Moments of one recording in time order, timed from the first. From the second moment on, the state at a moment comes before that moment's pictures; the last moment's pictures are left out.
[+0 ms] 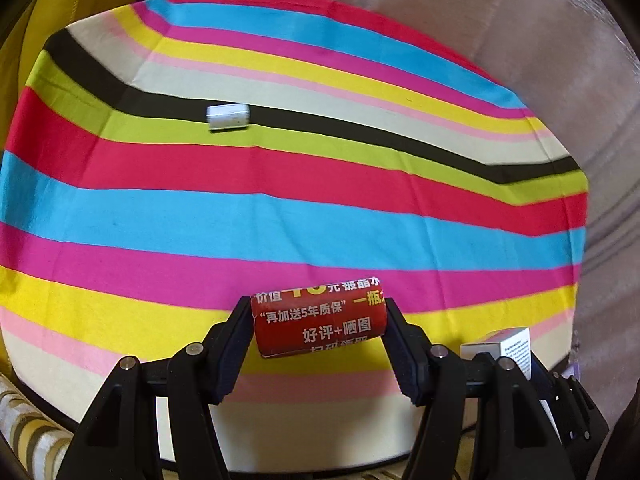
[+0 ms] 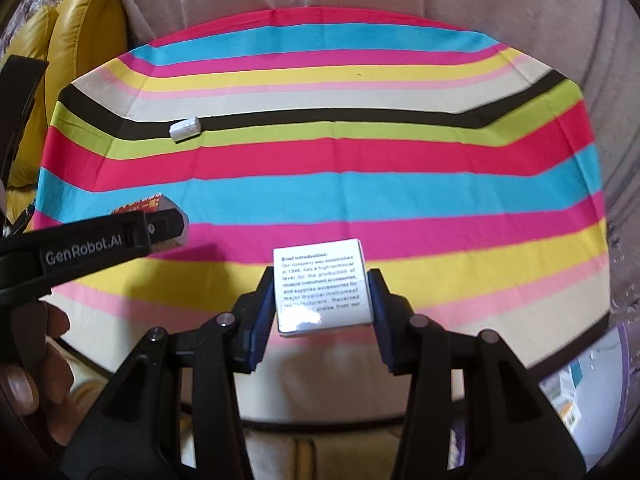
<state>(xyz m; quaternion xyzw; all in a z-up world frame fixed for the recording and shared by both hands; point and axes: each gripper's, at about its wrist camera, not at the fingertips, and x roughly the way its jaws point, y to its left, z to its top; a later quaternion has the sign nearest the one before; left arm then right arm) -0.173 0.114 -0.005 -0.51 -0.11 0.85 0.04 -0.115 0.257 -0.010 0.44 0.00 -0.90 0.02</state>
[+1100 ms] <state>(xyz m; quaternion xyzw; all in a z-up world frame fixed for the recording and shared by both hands) -0.089 0.297 -0.003 -0.53 0.08 0.82 0.23 -0.003 0.447 -0.020 0.47 -0.06 -0.87 -0.12</state>
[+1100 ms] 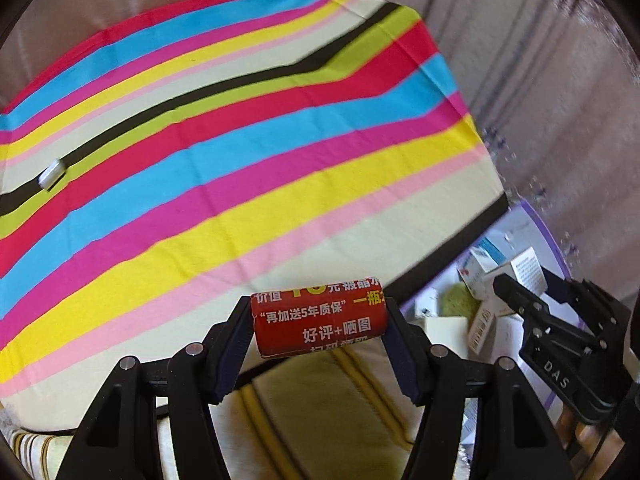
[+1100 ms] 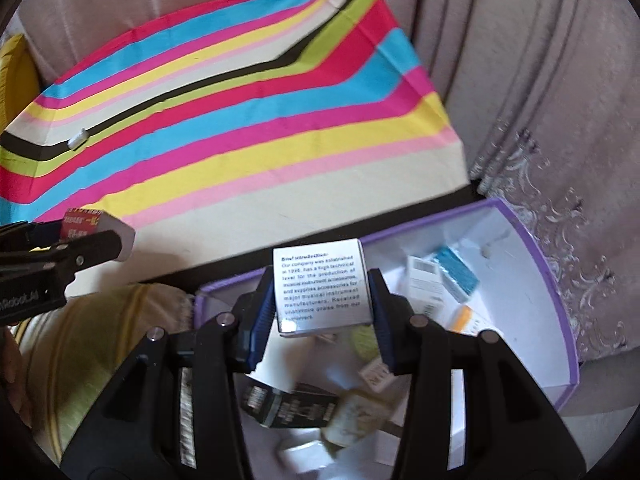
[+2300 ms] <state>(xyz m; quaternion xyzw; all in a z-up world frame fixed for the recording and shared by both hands) -0.003 0.414 -0.034 -0.55 0.21 0.72 0.37 0.052 0.530 -0.050 0.50 -0.09 -0.84 -0.19</state>
